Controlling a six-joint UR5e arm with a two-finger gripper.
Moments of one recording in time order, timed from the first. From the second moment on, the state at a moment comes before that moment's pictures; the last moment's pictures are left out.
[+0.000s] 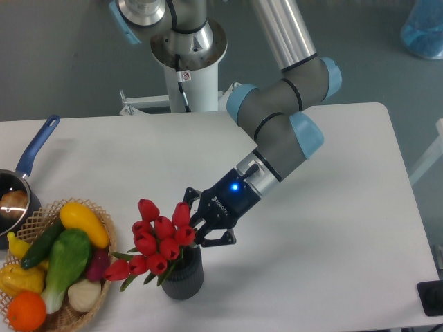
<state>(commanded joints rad) 2.57 -2.02 -1.73 -0.77 0.38 1.29</state>
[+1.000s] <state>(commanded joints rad) 2.65 -1.90 -1.71 -0.77 0.16 1.05</state>
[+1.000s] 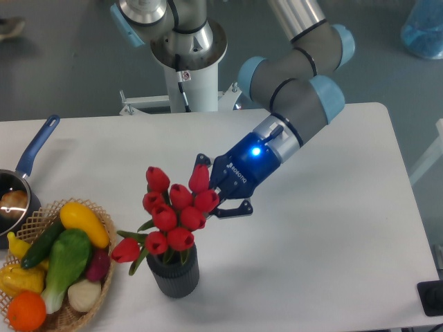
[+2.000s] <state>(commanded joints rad) 2.78 -1.85 -1.66 -0.77 -0.04 0.93</state>
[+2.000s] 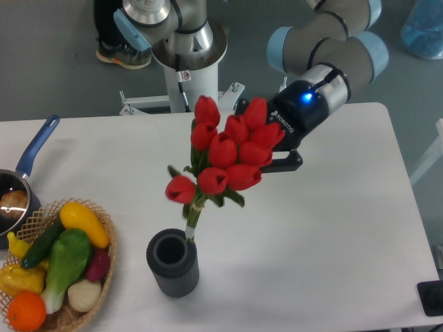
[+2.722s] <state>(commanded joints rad) 2.86 -1.86 -1.73 -0.77 0.21 1.31</state>
